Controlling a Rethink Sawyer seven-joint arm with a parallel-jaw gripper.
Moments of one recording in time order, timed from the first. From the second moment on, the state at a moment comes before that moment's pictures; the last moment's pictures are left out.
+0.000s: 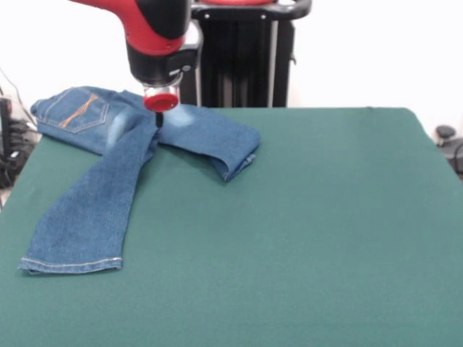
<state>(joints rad) -0.41 -0.56 -0.05 1.68 -0.39 0.82 2.94</state>
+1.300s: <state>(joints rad) -0.23 -0.39 -0.15 1.68 -0.33 0.61 2.94</state>
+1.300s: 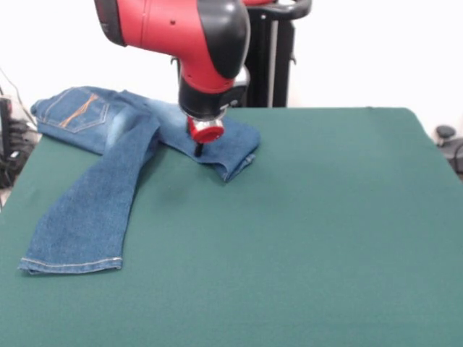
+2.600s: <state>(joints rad) 0.09 -0.22 -0.38 1.52 -0.62 0.60 2.94</state>
